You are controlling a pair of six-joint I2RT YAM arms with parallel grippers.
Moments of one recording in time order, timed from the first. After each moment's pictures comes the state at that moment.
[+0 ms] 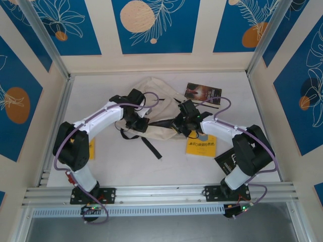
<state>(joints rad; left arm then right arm) -0.54 1.72 1.35 -0.96 0.24 -0.15 0.54 1.60 0.95 -0.37 -0.18 1.24</state>
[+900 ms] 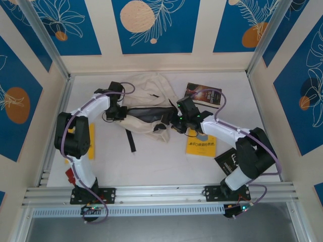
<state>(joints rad) -0.24 1.87 1.41 -0.89 -0.02 -0.27 0.56 1.54 0.98 -0.33 -0.27 0.96</state>
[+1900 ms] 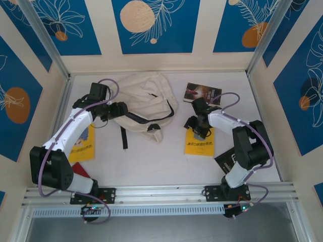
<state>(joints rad) -0.24 1.43 1.18 -0.75 0.20 -0.46 0.37 1.67 1.00 -0.63 -0.08 0.88</state>
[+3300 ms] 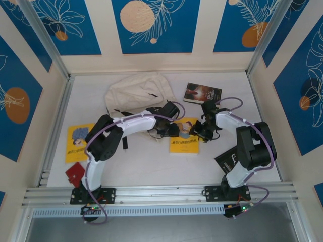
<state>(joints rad) -0.84 2.07 1.51 -0.62 0.16 -0.68 0.23 1.64 0.92 -0.70 -0.34 0.63</state>
